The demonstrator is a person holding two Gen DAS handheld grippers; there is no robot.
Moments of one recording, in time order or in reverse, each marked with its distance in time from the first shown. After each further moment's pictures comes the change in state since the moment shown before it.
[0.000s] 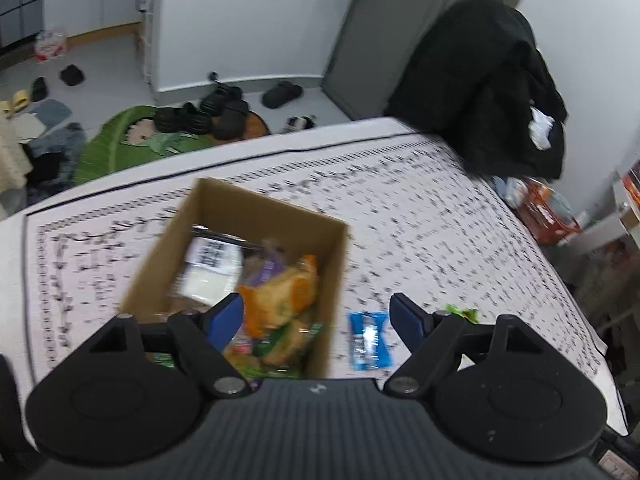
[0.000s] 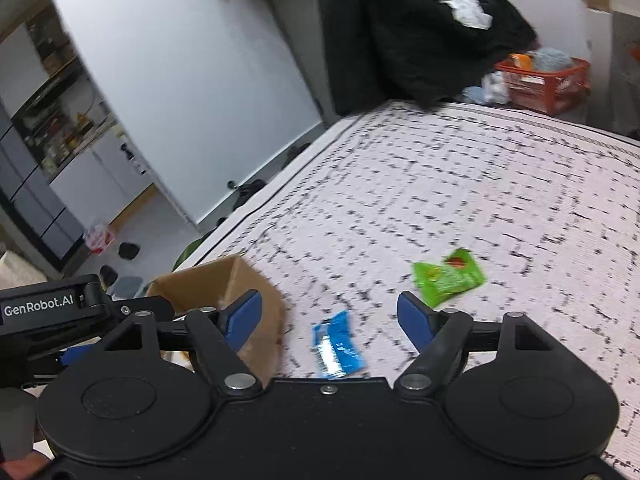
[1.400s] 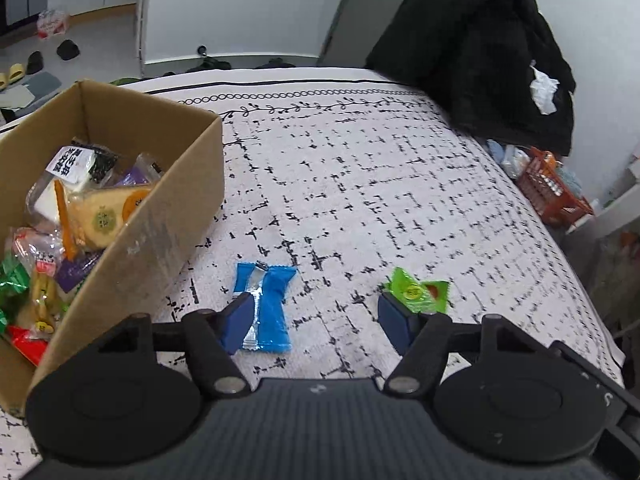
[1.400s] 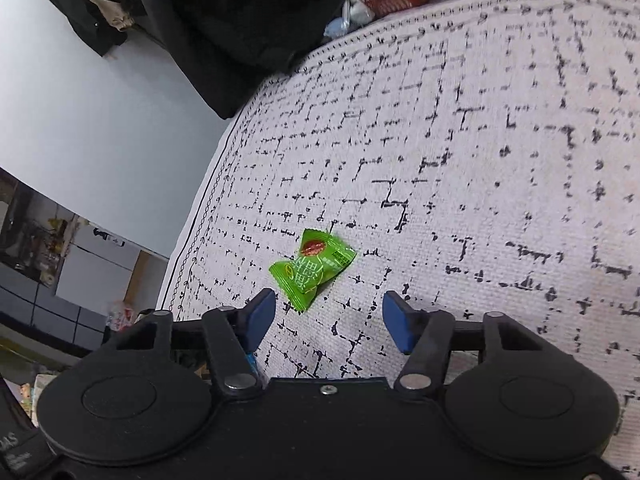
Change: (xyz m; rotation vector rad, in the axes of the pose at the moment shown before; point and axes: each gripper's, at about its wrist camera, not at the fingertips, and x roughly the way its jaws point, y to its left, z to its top) left arm 0.102 -0.092 -0.066 -0.063 -0.008 0.041; right arm 0.037 -0.145 -0.011 0.434 0.093 0.058
